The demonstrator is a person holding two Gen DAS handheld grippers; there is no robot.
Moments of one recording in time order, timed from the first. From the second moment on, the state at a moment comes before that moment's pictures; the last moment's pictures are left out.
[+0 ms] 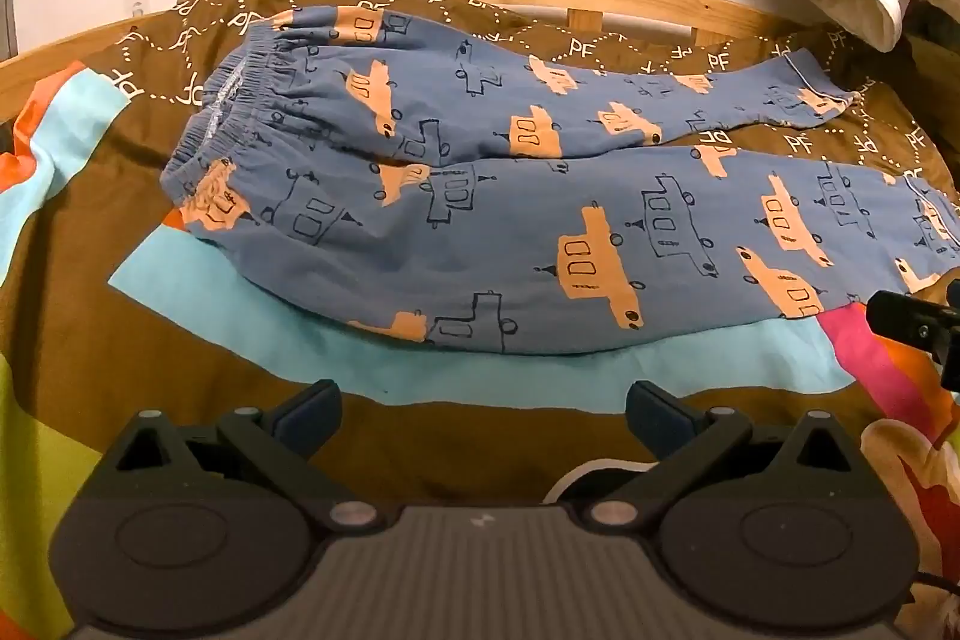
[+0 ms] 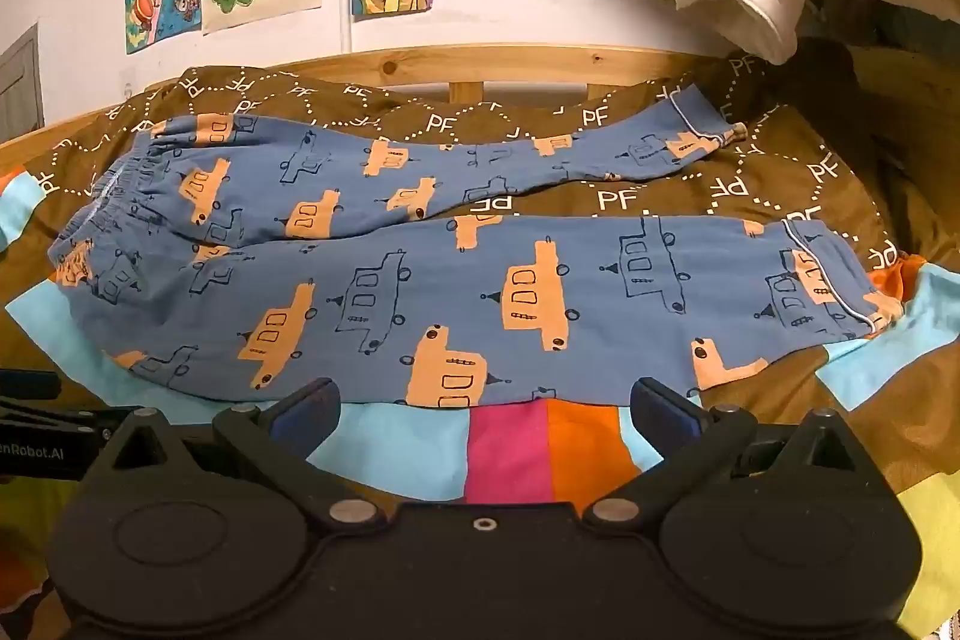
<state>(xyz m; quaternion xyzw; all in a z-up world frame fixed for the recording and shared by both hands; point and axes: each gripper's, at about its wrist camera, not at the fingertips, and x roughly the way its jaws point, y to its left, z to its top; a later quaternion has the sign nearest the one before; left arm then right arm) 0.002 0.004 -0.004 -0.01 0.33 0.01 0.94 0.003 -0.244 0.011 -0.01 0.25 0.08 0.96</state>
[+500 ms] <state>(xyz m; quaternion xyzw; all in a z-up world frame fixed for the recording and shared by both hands) 0.002 0.005 -0.005 -0.01 0.33 0.01 0.94 0.004 -0.244 0.011 0.00 0.26 0.07 0.96</state>
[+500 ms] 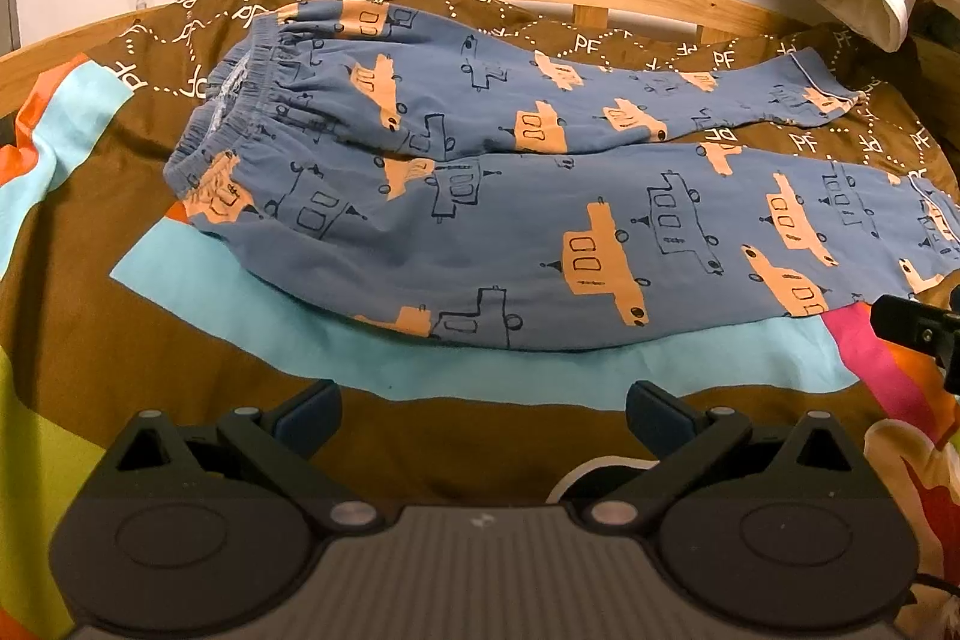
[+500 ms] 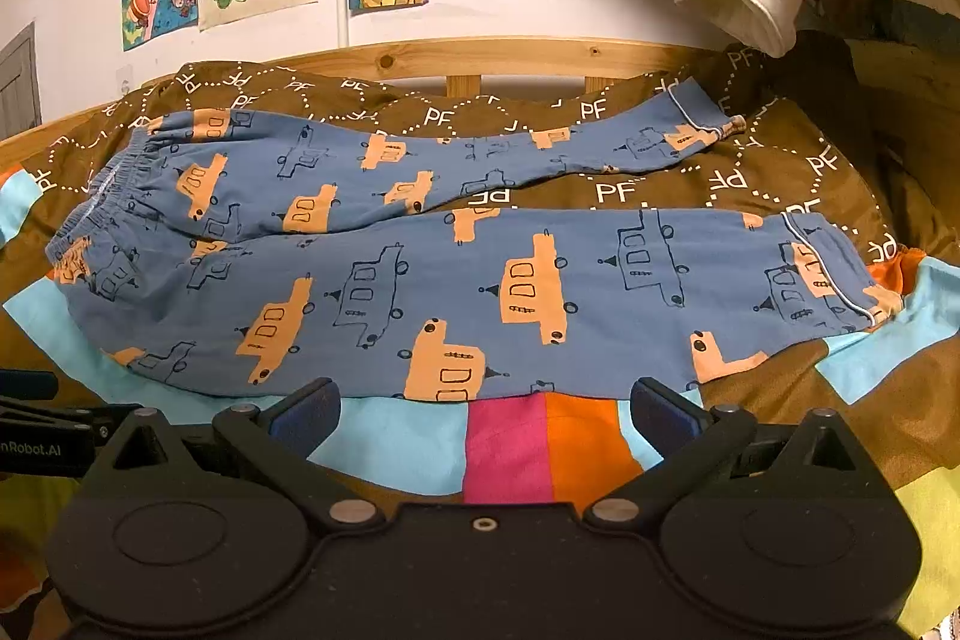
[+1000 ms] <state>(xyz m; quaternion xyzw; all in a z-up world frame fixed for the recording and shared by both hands) 0.003 0.005 -0.005 -0.01 0.33 0.02 0.94 0.004 -0.244 0.010 0.00 0.27 0.07 0.96</state>
